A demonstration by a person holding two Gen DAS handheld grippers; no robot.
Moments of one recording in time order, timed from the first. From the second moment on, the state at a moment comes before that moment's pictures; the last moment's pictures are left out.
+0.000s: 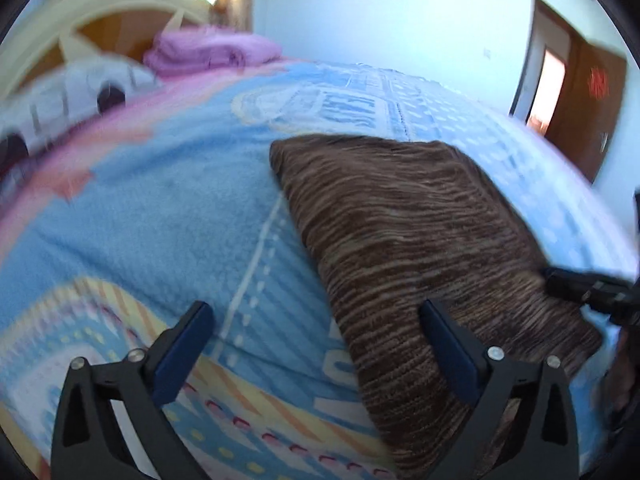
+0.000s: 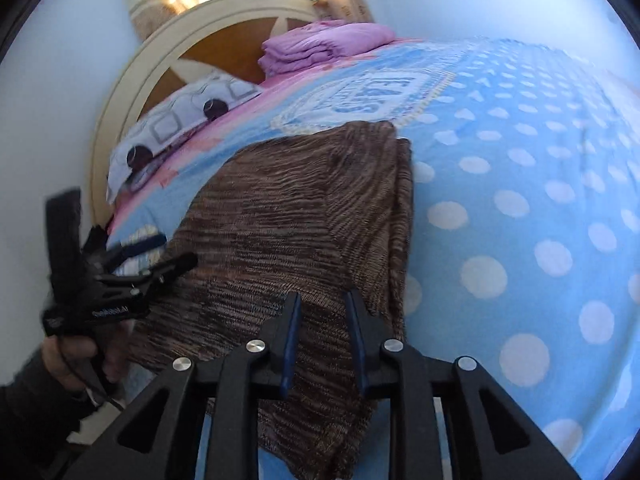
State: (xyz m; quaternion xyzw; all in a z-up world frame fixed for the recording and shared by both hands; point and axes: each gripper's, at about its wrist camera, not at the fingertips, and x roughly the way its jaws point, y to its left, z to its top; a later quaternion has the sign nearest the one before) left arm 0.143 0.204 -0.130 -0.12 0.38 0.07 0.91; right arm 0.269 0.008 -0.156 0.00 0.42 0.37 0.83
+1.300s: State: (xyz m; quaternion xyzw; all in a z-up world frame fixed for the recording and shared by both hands) left arm 0.054 0.150 -0.005 -0.05 0.27 0.07 0.96; right arm 0.119 -0.003 -0.021 -0.06 0.24 0.28 0.93
